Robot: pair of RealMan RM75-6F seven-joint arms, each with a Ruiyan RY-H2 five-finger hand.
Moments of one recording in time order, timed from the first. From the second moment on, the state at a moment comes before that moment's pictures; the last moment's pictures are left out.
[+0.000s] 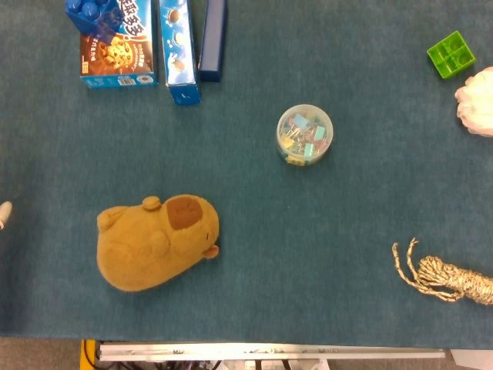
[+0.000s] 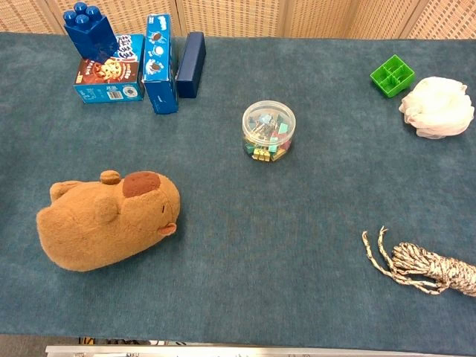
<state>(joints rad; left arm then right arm) -0.09 -1.12 -0.03 -1.63 1.48 1.47 0.12 0.06 -1.13 0.06 -1.60 -1.49 1.48 -0.05</state>
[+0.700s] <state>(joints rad) -0.20 -1.07 -0.03 -1.60 1.55 1.33 -0.15 0.09 -1.04 0.11 -1.70 -1.48 1.49 -0.08</state>
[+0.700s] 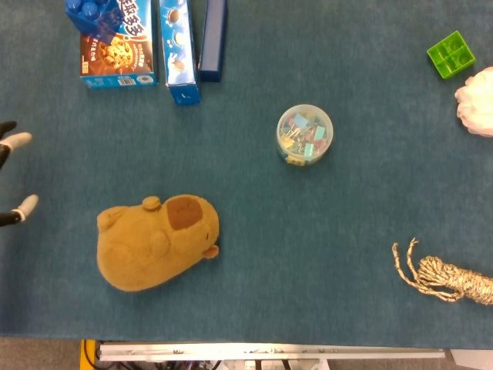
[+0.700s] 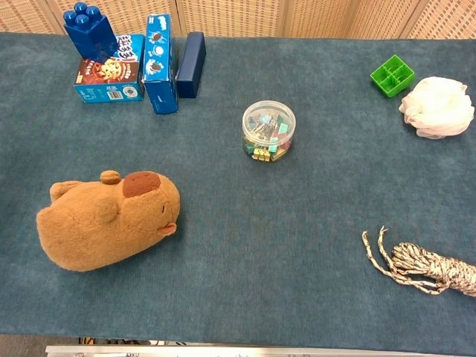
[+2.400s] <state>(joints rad) -0.36 -1.24 0.10 -1.58 1.64 1.11 -0.18 0.06 -1.03 0.09 -1.70 -1.47 1.50 -0.07</state>
